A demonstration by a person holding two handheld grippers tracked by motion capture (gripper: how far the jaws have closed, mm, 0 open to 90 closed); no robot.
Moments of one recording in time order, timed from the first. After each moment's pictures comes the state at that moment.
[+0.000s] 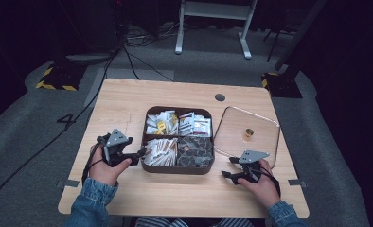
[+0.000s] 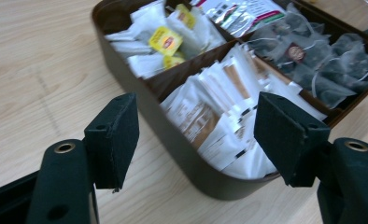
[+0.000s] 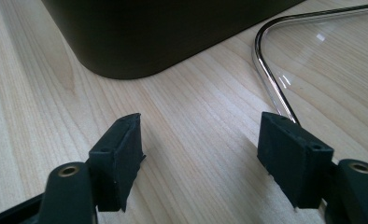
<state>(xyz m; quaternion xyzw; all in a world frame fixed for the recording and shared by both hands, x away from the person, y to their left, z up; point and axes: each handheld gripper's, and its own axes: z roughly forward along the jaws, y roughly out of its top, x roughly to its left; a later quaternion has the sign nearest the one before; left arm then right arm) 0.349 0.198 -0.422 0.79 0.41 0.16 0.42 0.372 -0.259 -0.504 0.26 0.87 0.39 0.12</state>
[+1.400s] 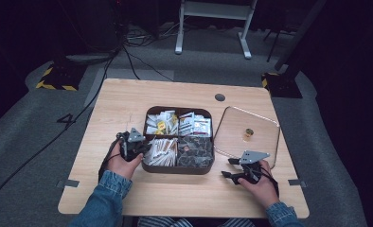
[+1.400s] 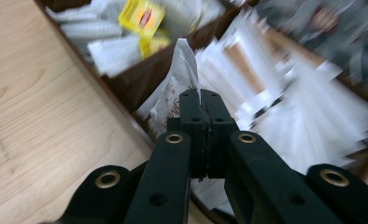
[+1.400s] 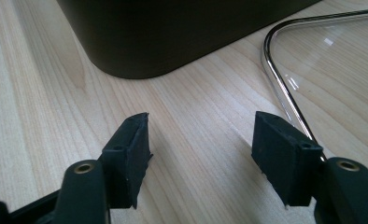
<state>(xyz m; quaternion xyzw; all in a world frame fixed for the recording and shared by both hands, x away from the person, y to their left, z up) 0.380 0.175 -0.449 0.82 0.39 0.13 0.40 0.371 -0.260 -0.504 0.25 0.87 0.40 0.11</state>
